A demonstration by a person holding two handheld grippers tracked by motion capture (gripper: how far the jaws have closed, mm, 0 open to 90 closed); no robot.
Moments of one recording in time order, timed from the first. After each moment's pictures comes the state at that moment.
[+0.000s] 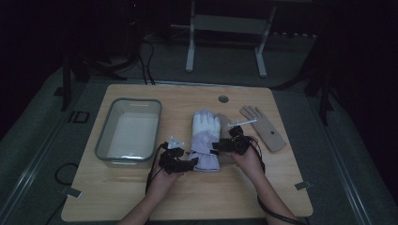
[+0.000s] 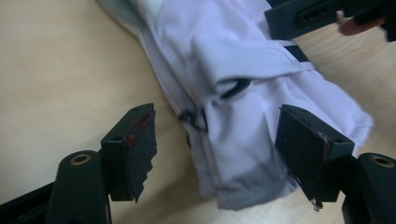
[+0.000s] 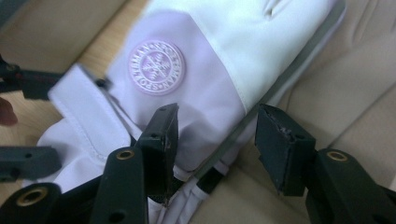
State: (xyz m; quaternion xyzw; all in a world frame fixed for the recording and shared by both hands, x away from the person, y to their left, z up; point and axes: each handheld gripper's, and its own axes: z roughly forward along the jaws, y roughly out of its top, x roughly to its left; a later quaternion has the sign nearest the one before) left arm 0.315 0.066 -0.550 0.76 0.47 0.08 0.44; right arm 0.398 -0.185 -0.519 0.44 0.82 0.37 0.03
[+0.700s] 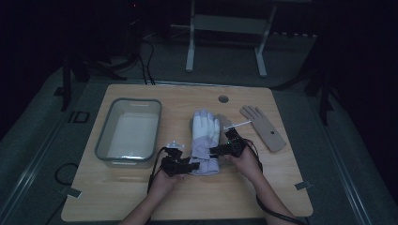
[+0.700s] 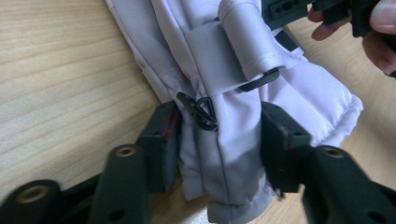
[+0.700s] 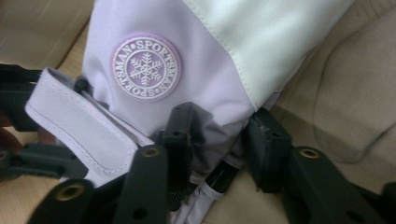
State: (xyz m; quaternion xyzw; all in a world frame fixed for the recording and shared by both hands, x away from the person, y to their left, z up) left arm 0.325 0.067 -0.572 0.76 0.47 -0.03 0.44; right arm 0.405 -0.179 -0.539 0.45 0.82 0.34 -0.05
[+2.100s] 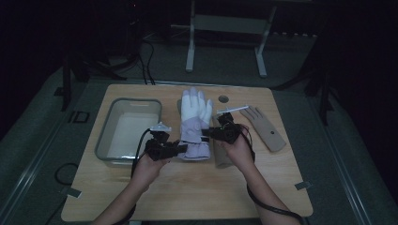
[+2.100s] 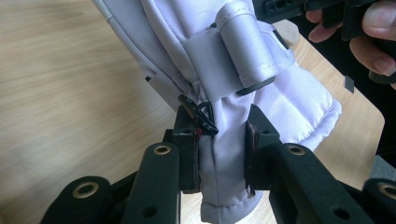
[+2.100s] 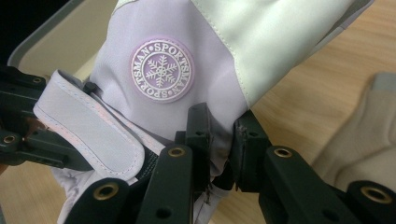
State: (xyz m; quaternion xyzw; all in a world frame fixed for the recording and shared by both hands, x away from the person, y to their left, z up) left arm 0.328 0.112 -0.486 0.77 0.44 0.03 0.46; right arm 0.393 -0.138 -0.456 0.41 0.82 0.40 0.04
